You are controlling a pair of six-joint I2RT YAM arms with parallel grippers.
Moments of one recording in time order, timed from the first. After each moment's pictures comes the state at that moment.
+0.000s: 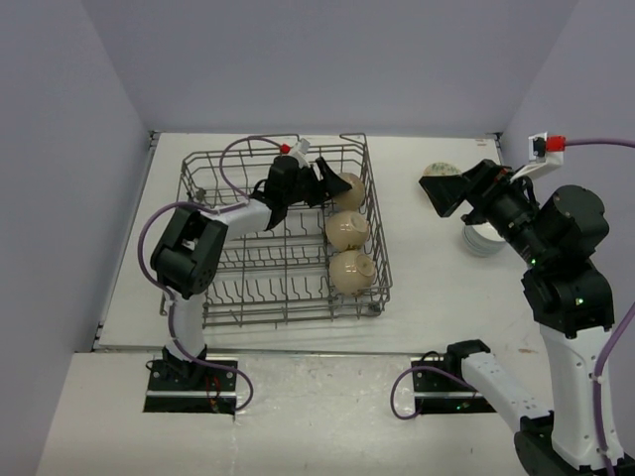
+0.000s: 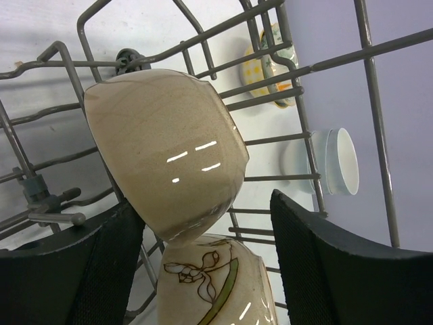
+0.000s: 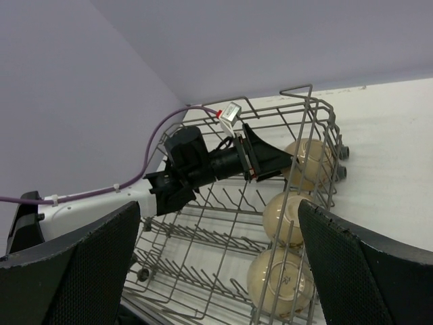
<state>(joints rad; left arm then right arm) -0.50 1.99 1.28 0.36 0.34 -0.89 0.18 0.83 1.43 -0.65 -0.28 0.56</state>
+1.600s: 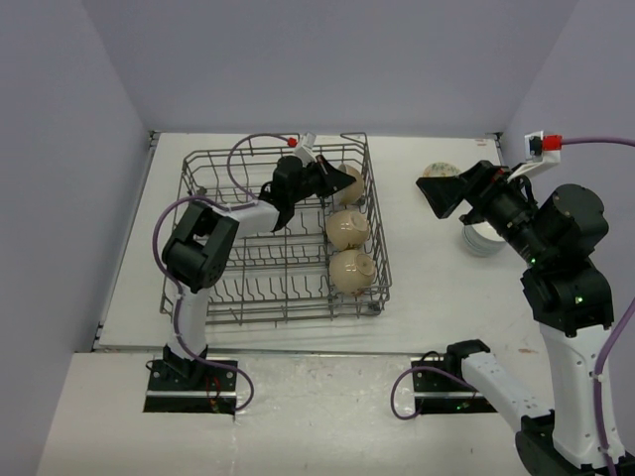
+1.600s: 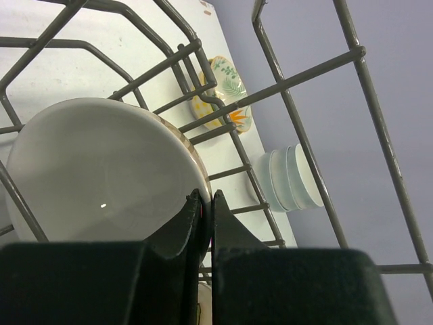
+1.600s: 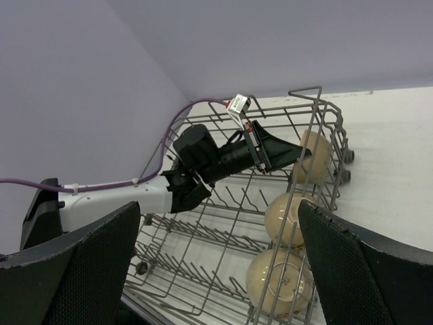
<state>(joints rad) -0.52 2.08 1.32 0.63 0.36 -0.93 0.20 0.84 1.43 -0.64 -0.31 0.53</state>
